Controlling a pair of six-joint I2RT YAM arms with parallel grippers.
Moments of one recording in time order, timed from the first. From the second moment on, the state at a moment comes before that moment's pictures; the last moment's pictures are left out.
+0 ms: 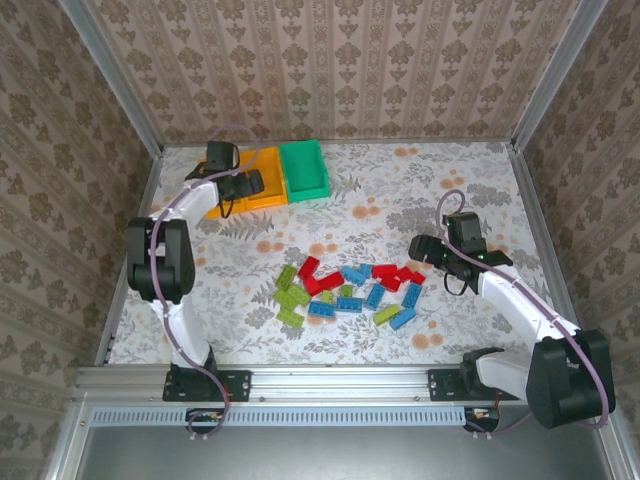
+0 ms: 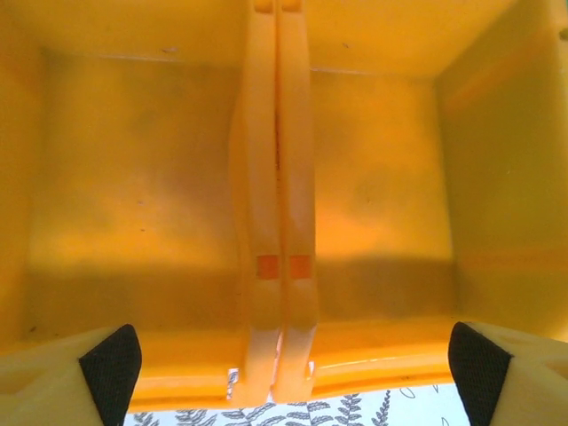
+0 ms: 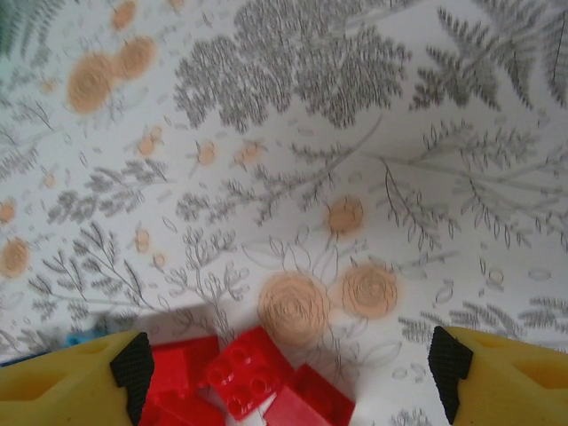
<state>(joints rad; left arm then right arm) -0.16 1.94 1.46 -0.42 0.00 -0.33 0.16 1.16 0.66 -0.41 -0.04 0.47</state>
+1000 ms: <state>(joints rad) -0.37 2.03 1.50 -0.41 0.04 -0.34 0.45 1.41 0.81 -0.48 0.05 0.50</state>
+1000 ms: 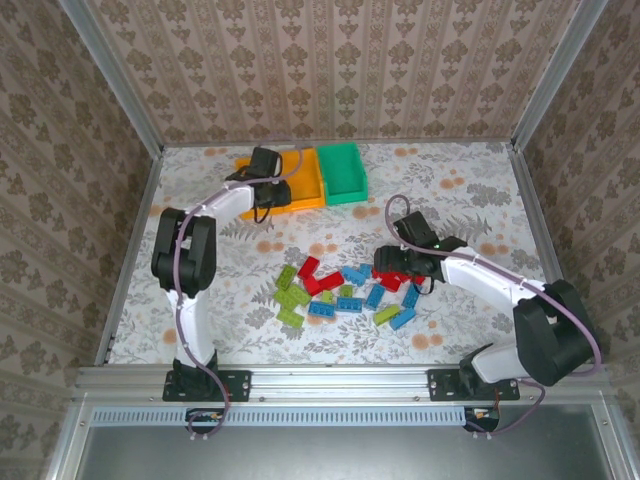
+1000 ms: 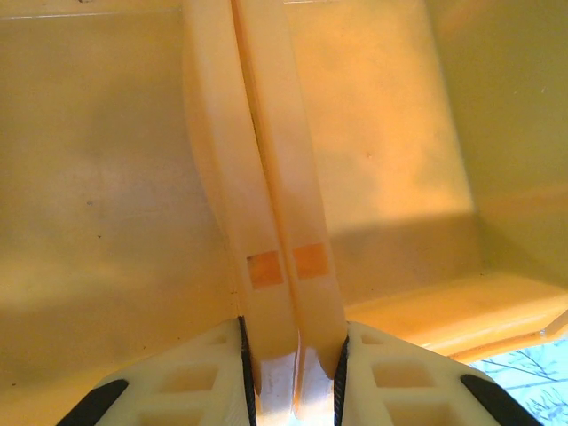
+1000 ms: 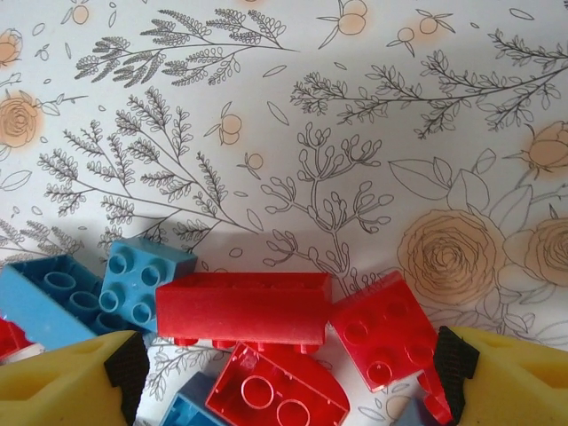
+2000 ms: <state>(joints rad) -0.55 1.92 1.29 -0.27 0.04 -0.44 0.53 1.58 0.91 -0.51 0.06 0.47</state>
